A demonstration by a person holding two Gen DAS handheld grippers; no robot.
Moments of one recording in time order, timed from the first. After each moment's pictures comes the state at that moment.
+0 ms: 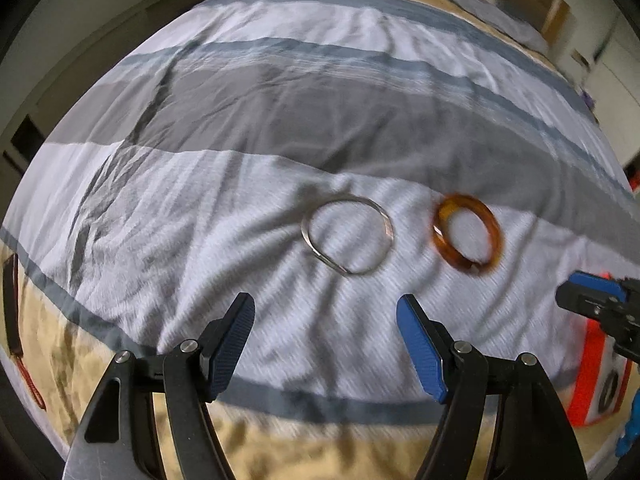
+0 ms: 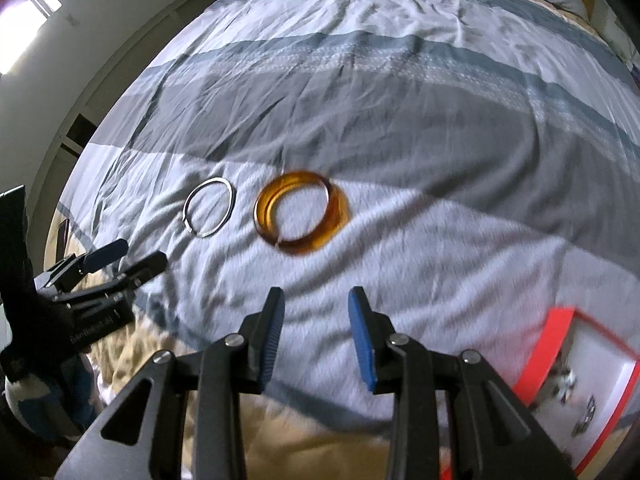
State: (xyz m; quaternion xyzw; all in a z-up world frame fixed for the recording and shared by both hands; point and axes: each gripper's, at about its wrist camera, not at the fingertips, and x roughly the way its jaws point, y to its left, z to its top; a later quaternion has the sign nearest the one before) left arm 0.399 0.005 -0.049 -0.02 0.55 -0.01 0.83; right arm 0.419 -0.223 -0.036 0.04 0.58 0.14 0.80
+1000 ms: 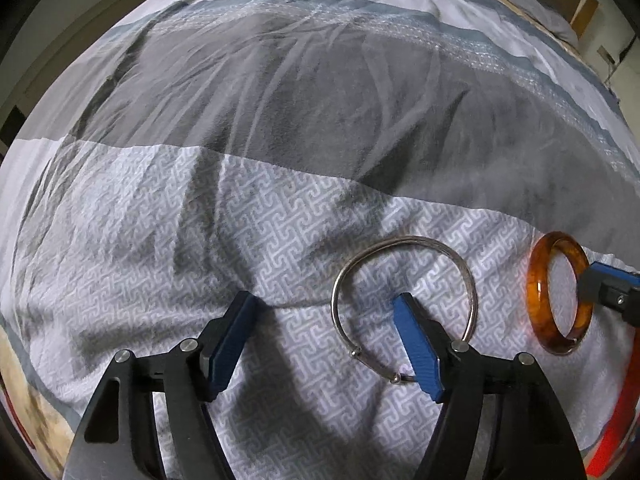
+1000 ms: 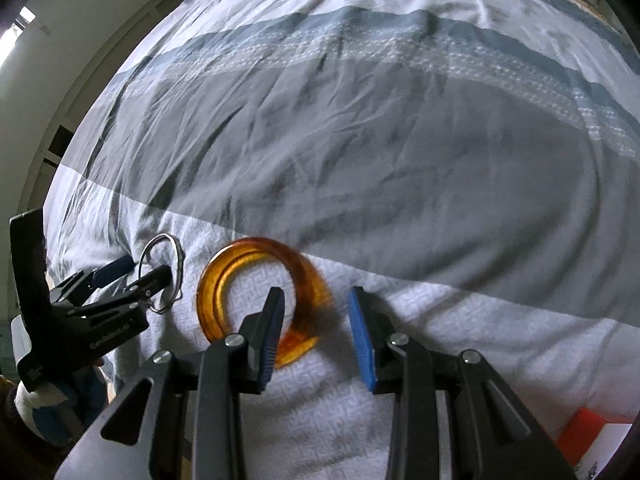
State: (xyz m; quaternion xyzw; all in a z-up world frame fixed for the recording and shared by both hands) left arm 0.477 0.016 -0.126 -0.02 0.59 0.00 0.81; right arm 0.493 -0.215 -0.097 0.06 0.60 0.14 0.78
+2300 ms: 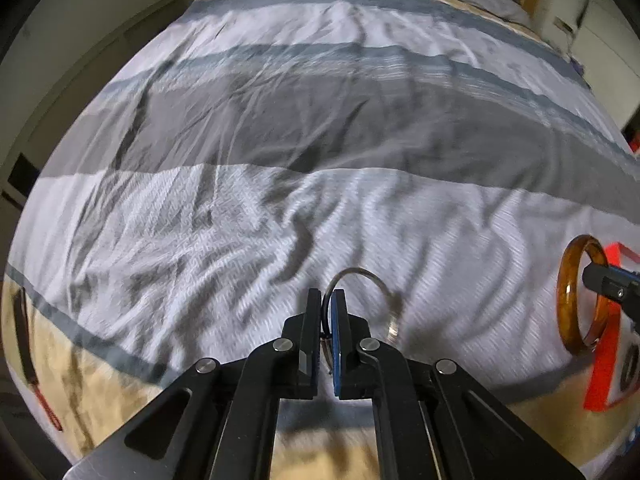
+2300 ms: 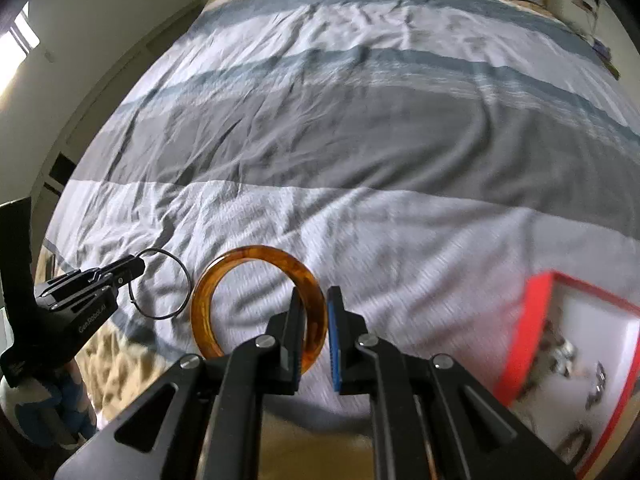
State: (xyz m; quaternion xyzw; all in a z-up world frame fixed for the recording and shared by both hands) left arm 0.394 -0.030 -0.052 0.05 0.55 -0.04 0.83; right arm 0.375 -0.265 -0.029 0.09 0.54 0.08 0.83
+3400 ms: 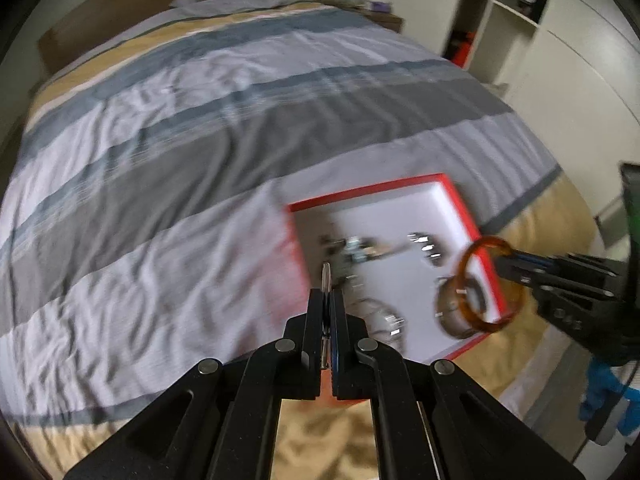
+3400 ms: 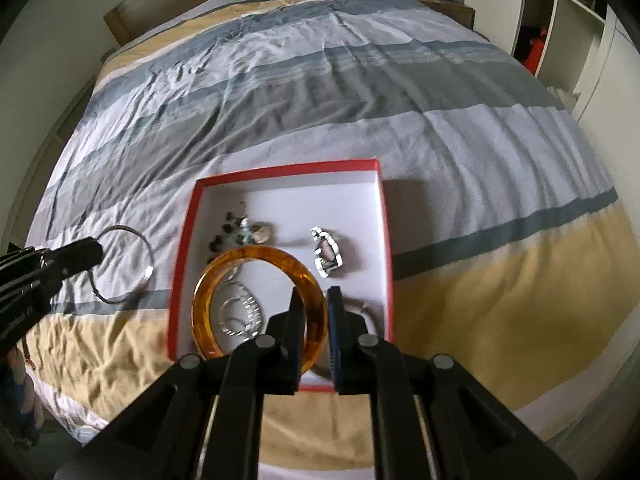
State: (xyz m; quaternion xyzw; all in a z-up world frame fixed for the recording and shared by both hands) left arm 0.280 -0.323 0.016 0.15 0.50 -0.31 0.79; right arm 0.204 -0.499 -0.008 0.15 0.51 -0.10 0.84
